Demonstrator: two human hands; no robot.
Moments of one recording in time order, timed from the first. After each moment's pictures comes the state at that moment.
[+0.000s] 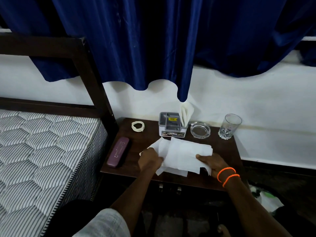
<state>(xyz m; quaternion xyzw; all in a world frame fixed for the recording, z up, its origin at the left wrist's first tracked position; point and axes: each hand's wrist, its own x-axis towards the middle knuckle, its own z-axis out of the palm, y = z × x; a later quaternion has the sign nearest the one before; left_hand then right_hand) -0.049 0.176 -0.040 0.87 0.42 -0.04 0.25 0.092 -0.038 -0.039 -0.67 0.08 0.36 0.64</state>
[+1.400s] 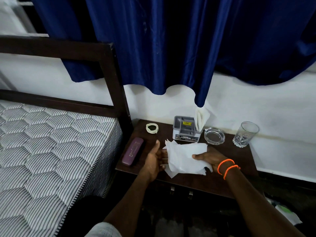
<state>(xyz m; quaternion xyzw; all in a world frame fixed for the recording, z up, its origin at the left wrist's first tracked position) -0.090 0.191 -0.014 0.40 0.38 0.08 0.83 0.089 0.018 -0.005 -0.68 -0.12 0.45 0.56</state>
